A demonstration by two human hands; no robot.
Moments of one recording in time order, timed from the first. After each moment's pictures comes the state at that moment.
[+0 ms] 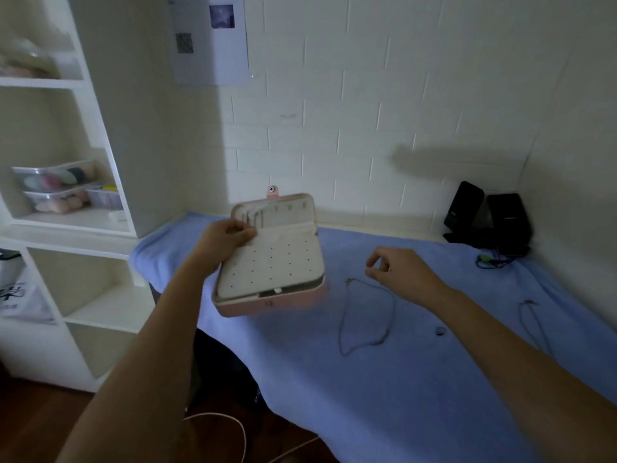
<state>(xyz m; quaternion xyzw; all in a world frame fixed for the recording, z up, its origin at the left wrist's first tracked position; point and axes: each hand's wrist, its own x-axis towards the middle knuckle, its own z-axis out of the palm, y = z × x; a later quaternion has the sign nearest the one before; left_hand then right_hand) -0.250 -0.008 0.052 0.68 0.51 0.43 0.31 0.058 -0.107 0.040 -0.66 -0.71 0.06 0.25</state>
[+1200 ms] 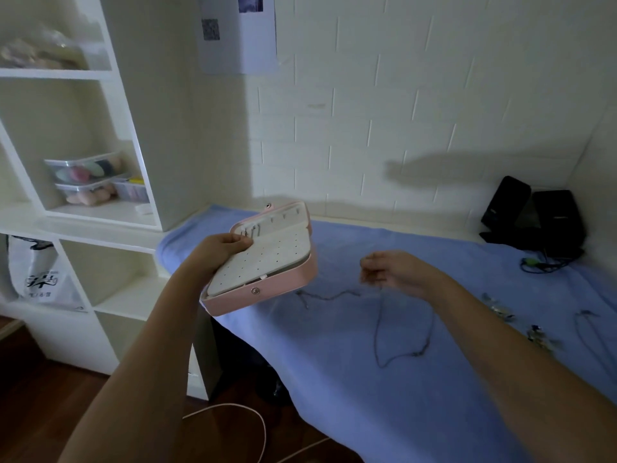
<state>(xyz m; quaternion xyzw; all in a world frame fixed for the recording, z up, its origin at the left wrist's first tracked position) -0.306 0.008 0.034 0.60 0.57 0.39 0.41 0.020 -0.043 0.020 -0.52 -0.51 0.55 0.41</state>
